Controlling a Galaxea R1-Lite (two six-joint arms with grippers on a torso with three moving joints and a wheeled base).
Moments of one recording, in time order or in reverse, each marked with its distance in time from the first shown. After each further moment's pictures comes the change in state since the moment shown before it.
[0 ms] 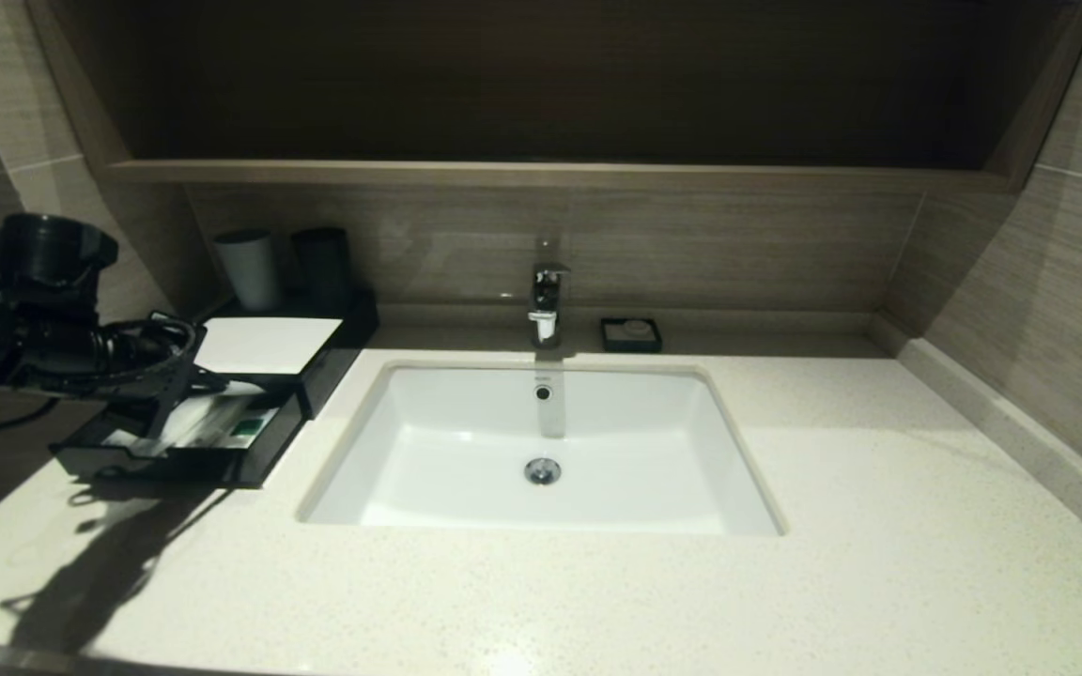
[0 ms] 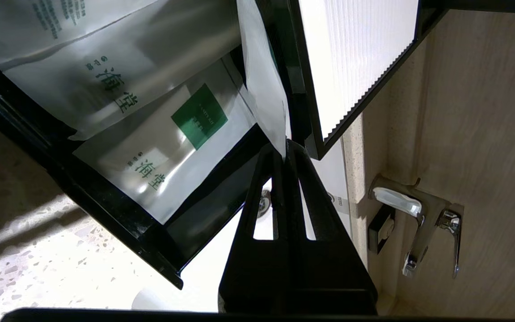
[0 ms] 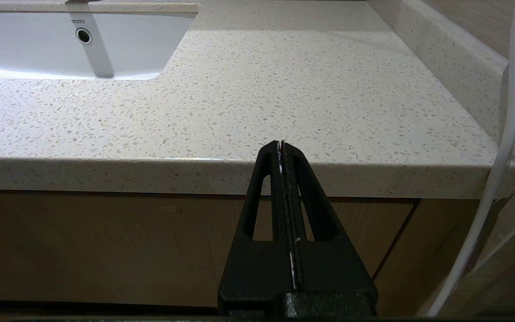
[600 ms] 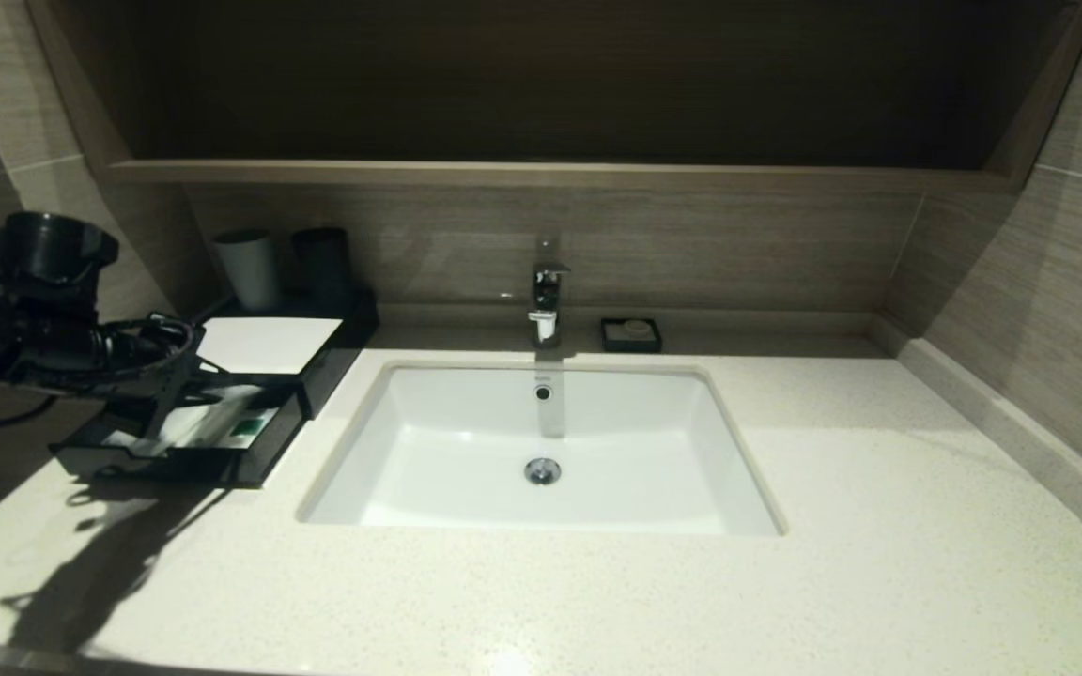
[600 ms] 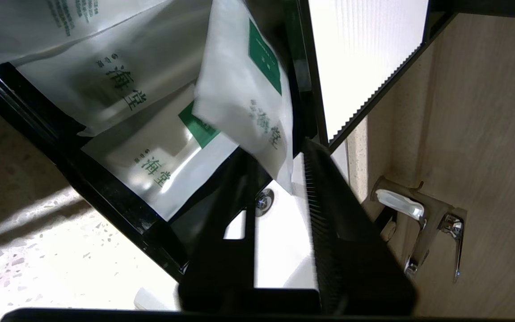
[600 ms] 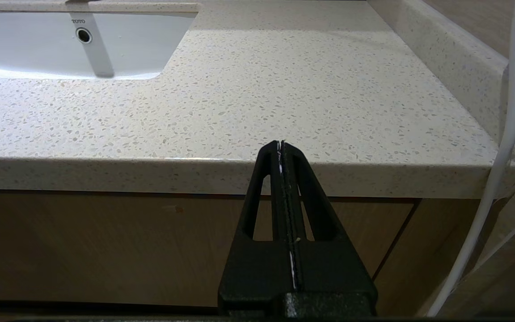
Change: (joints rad) left arm 0.005 0.010 -0.028 0.045 0.002 -0.006; right arm 0.000 0.000 0.000 0.000 0.000 0.000
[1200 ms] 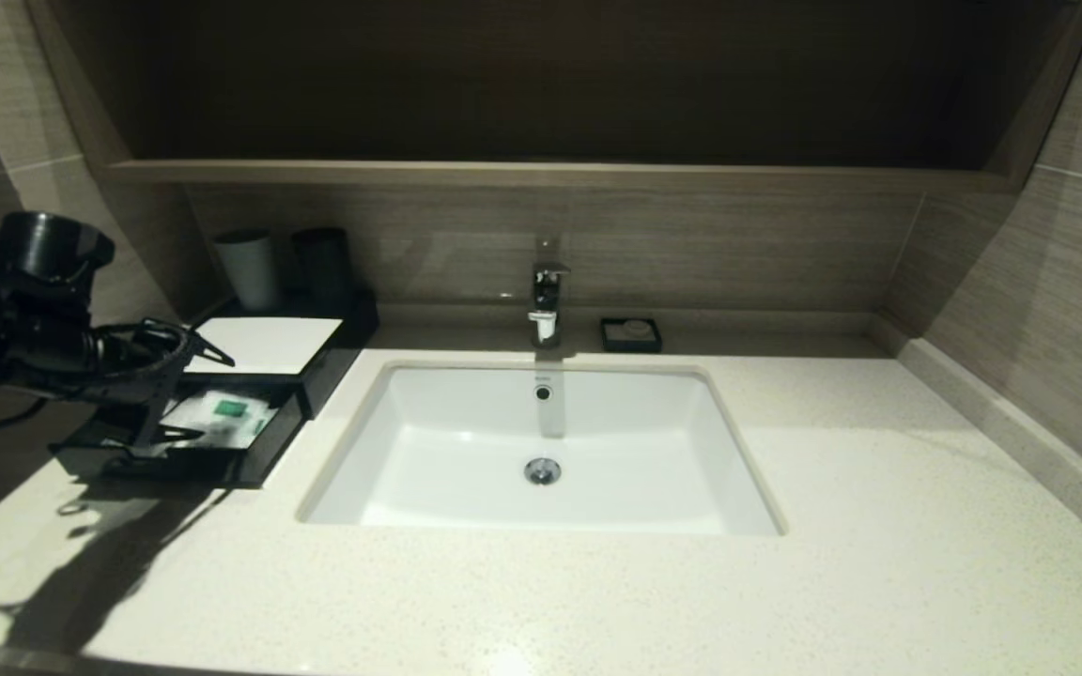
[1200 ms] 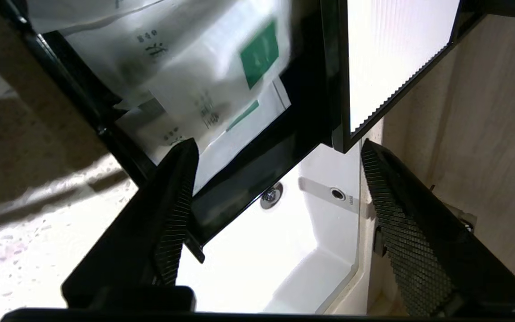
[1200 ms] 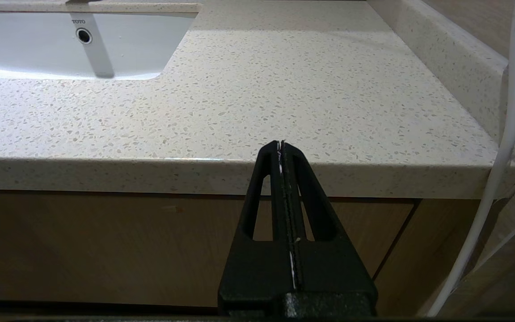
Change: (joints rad) left arm 0.003 -0.014 -0.029 0.106 0.005 -0.026; right arm 0.000 0.000 0.000 0.000 0.000 0.000
